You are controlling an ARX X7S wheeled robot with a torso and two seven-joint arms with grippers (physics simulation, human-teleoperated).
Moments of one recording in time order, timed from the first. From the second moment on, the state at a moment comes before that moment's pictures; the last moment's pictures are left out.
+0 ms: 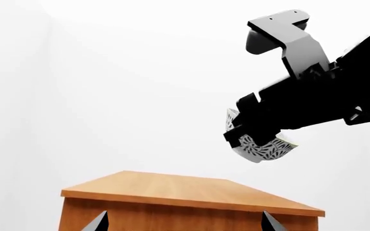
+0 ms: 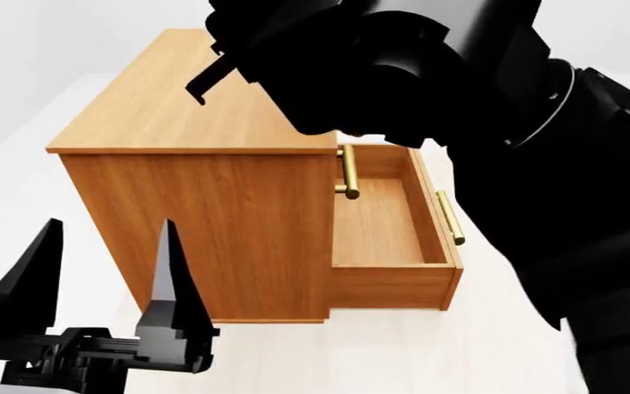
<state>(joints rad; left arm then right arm) 0.12 -0.50 0.26 0.89 -0.32 -0.03 -0.51 1.79 0.01 -0.91 0.28 1.13 1.19 0.66</state>
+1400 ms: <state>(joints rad) 0.12 -0.52 0.27 0.89 -0.32 -0.02 -0.52 1.84 0.03 -1.08 0.20 1.51 1.07 0.80</state>
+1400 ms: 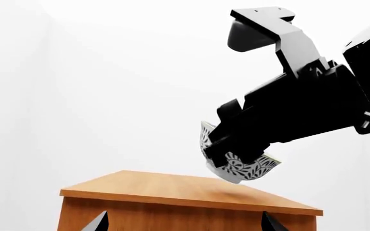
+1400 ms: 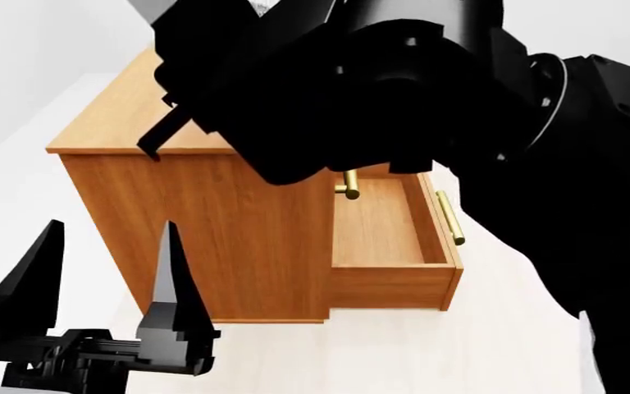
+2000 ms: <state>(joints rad) 0.12 -0.52 0.27 0.89 -0.32 -0.01 -0.53 1.85 0.04 -1.11 0.19 1.55 1.04 0.81</state>
